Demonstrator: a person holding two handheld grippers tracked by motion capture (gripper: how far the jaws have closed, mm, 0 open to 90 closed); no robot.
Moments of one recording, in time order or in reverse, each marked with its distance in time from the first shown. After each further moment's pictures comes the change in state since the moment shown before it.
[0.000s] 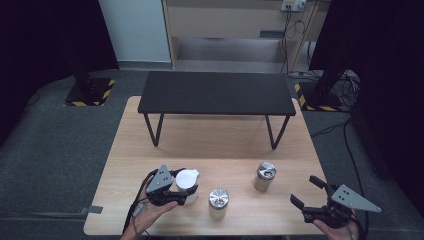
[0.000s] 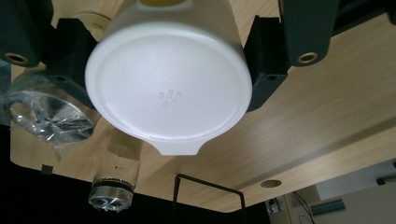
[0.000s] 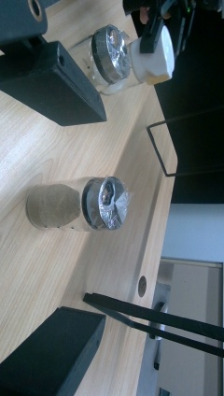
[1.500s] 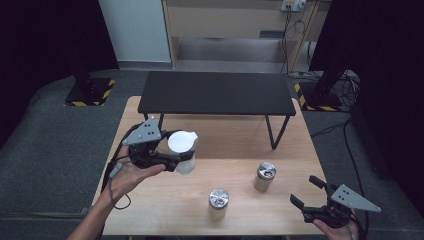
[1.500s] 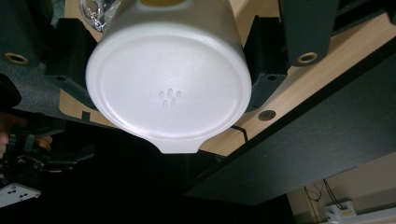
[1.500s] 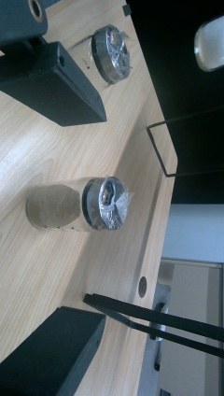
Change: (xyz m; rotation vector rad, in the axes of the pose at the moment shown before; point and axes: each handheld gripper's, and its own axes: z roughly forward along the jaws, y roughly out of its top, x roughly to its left) left arm 0.035 0.154 -0.052 -0.023 -0.078 0.071; right arm -0.001 -0.001 0.001 -0.001 0.002 0.004
